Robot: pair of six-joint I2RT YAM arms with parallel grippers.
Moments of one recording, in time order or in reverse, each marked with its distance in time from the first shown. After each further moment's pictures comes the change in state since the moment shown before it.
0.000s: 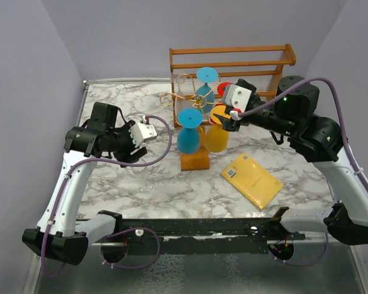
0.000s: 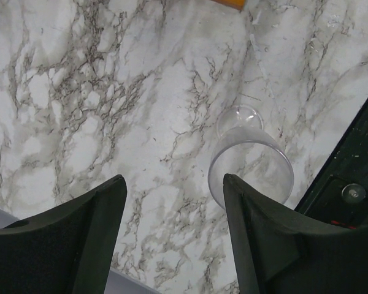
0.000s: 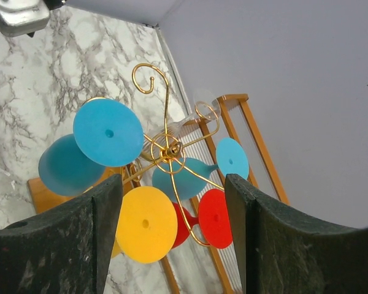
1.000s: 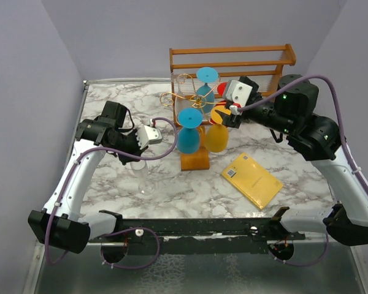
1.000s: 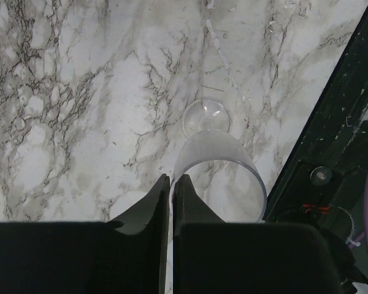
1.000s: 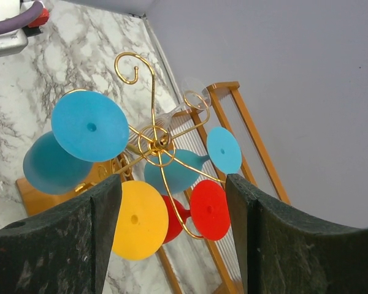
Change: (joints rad) left arm -0.029 0.103 -0.024 -0.076 0.051 0.028; right arm -0.037 0.000 -0.030 0.026 0.025 0.010
